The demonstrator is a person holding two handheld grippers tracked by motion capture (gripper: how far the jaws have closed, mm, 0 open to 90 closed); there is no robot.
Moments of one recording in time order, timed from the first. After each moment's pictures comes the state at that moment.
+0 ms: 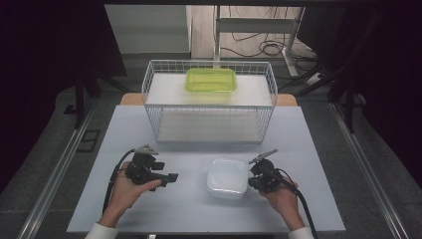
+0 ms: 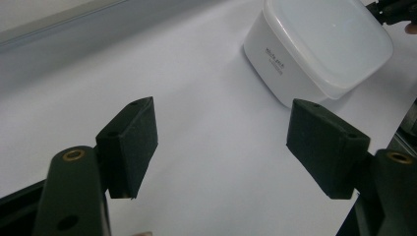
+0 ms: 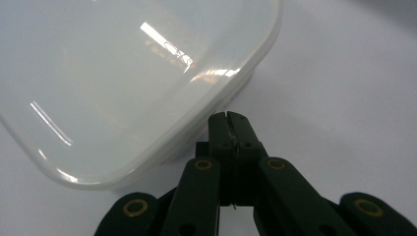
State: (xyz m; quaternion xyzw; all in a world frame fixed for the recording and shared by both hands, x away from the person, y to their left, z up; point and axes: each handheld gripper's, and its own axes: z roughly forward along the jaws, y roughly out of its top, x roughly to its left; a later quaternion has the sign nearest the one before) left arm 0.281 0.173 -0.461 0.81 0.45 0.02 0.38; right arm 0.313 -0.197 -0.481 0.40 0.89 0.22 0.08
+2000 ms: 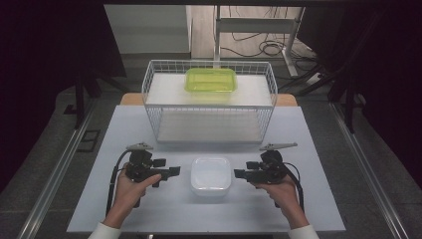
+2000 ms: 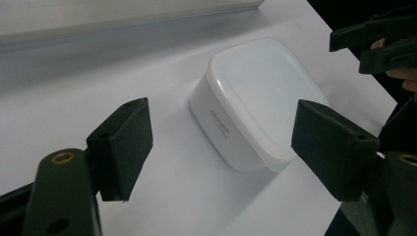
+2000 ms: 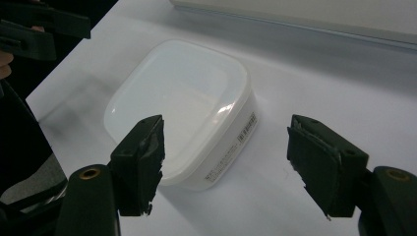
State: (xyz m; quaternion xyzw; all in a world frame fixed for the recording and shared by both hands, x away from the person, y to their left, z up) left arm 0.282 0.174 -0.461 0.75 0.49 -0.01 0.45; right arm 0.318 -0.207 -0.452 0.43 0.80 0.42 -0.01
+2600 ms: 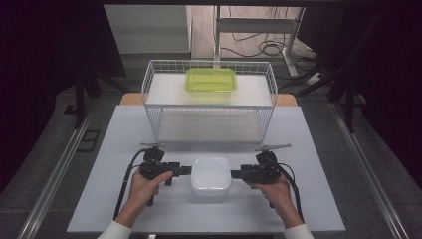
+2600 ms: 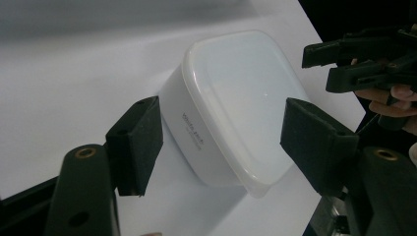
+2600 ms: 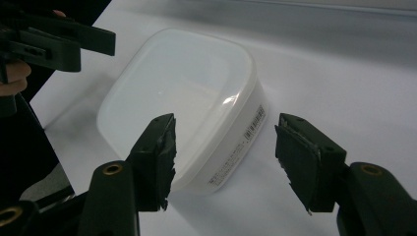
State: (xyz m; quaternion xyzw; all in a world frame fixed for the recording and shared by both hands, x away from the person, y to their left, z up) left arm 0.304 0.148 -0.481 0.72 0.51 -0.09 0.45; right arm 0.324 -0.199 -0.468 0.44 0.80 0.41 -0.04
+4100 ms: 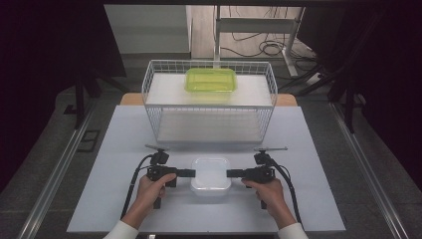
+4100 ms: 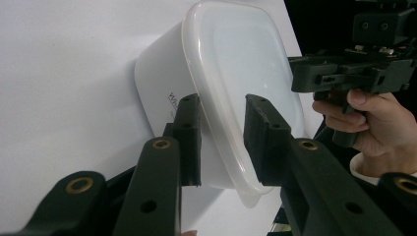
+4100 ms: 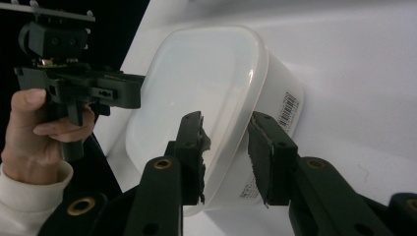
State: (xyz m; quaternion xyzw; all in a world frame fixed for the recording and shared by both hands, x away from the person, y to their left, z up) left arm 0.312 0.143 -0.510 0.68 0.54 -0.20 0.46; right arm 0.337 -0.197 -0.498 0.50 0.72 0.44 -0.17
